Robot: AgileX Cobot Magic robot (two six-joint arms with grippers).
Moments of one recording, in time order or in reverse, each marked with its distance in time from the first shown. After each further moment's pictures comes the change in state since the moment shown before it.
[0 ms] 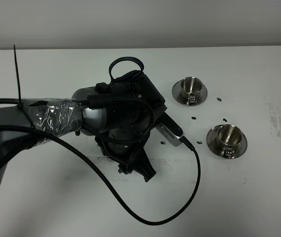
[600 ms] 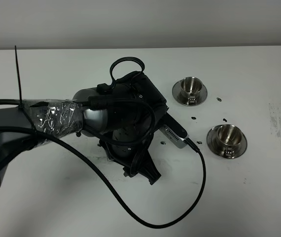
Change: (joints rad) left arm -0.008 0.000 0.000 -0.054 -0.033 0.028; right arm 0.000 0.000 0.000 0.000 0.000 0.000
